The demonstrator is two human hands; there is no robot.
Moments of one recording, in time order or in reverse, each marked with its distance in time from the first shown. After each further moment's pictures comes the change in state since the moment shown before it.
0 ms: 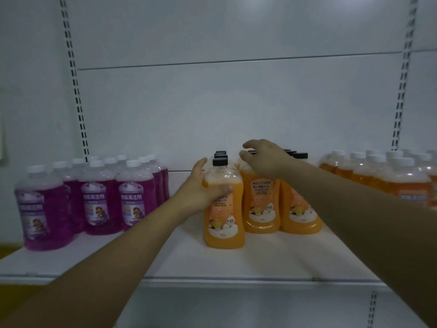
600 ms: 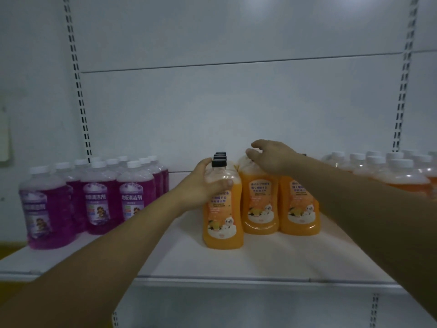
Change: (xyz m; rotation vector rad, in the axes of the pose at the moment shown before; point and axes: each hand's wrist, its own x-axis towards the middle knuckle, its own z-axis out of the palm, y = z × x) left_hand 0.001 0.013 -0.003 0.130 -0.043 0.011; right_hand 0.000 0.012 -0.014 -0.074 -0.031 0.013
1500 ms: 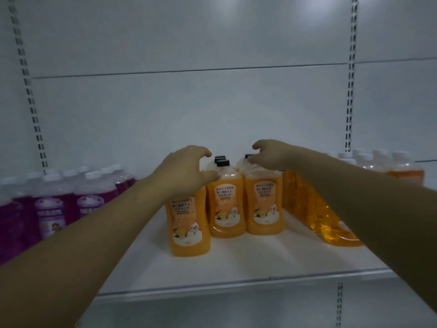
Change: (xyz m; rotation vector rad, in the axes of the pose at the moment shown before) left_hand 0.014 0.062 0.020 0.738 0.101 0.307; right_hand -0.020 0.046 -0.050 -0.063 -0.065 0.171
